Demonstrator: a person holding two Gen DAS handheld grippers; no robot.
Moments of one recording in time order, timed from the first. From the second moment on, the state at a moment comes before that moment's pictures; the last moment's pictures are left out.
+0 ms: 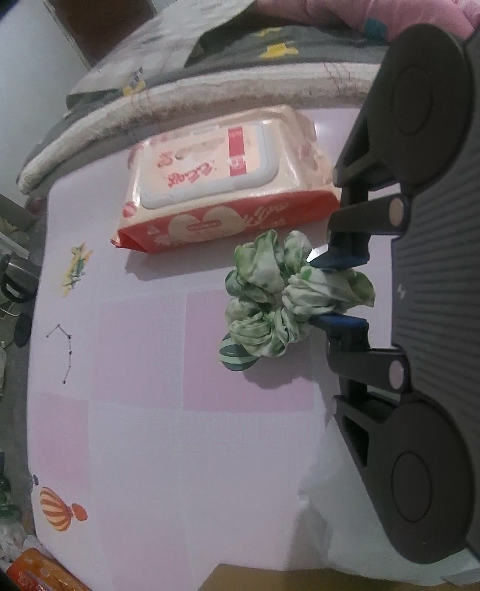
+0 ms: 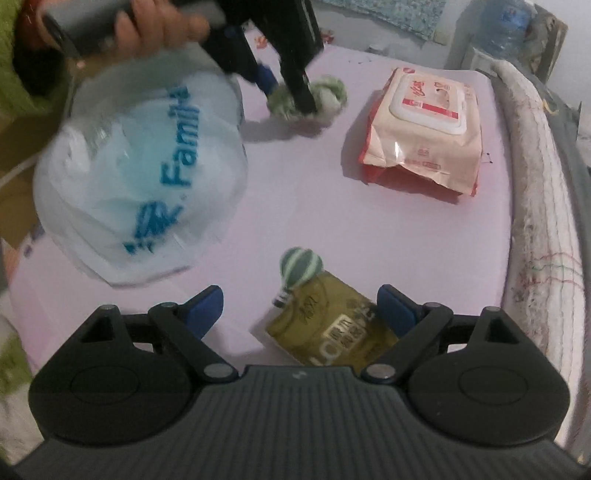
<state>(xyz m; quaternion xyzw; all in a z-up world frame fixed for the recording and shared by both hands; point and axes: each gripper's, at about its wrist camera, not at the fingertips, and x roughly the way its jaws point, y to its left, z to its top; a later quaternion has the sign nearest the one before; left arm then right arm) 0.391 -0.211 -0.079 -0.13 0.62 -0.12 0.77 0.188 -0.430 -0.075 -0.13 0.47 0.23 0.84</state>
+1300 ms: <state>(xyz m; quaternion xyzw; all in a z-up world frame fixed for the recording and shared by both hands) 0.162 -0.078 0.107 -0.18 0.44 -0.23 0.85 0.111 -0.461 -0.053 0.05 0.44 0.11 0.89</state>
